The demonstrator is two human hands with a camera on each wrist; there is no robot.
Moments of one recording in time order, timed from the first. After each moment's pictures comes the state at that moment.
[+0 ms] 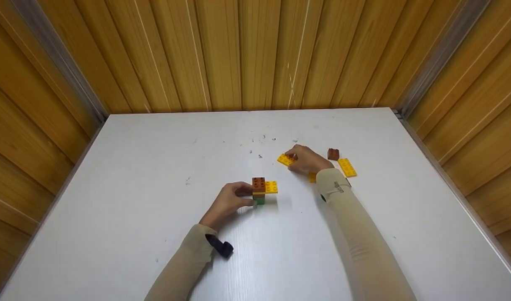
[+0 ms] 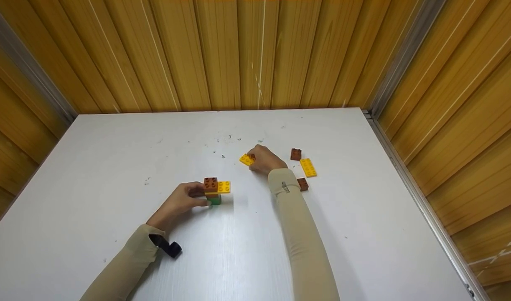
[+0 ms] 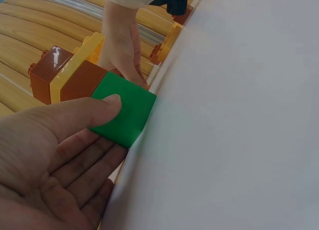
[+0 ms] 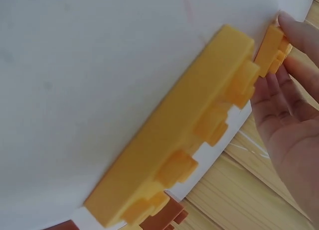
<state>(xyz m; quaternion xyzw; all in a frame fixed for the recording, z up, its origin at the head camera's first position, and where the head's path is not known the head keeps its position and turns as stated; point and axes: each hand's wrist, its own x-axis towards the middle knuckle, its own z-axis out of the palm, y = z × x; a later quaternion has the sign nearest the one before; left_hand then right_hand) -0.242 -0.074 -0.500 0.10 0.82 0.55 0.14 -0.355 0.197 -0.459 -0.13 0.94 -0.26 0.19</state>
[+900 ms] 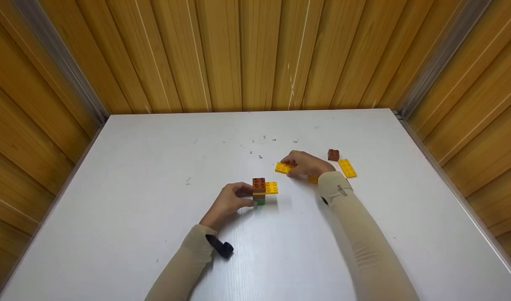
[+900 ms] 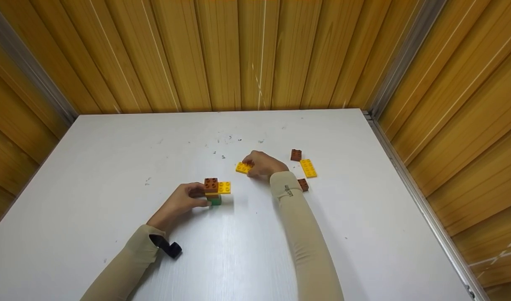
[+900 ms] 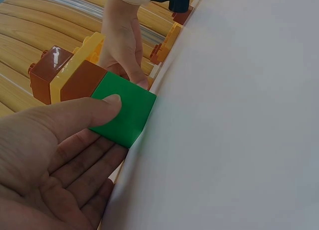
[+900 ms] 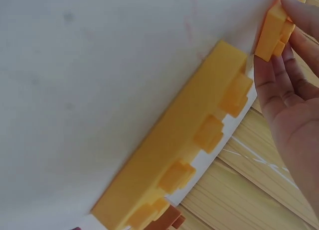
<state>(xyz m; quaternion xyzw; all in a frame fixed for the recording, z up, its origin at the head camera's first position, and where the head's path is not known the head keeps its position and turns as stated) -0.241 -0.075 -0.501 0.09 0.81 0.56 0.15 -0.348 0.198 -0.461 -0.21 0.92 -0.24 0.21</state>
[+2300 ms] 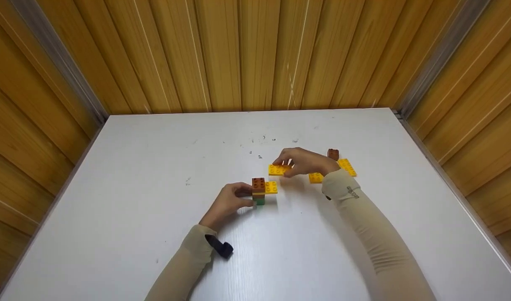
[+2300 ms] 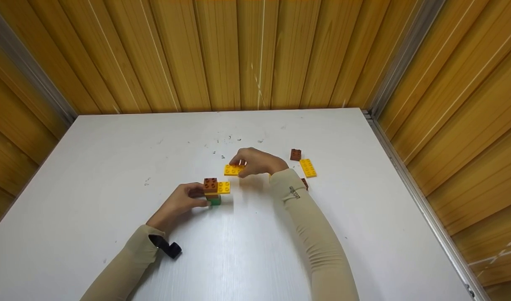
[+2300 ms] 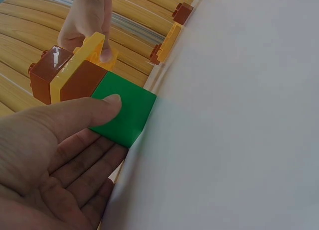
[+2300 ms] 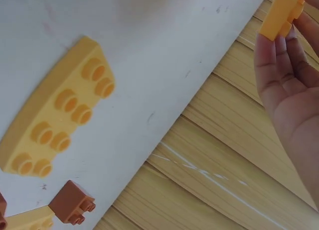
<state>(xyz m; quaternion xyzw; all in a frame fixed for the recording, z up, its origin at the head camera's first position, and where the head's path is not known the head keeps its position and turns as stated) -0.241 -0.074 -0.499 0.09 0.81 0.56 0.15 -0.322 0.183 -0.412 -0.34 0.89 -0.24 0.20</state>
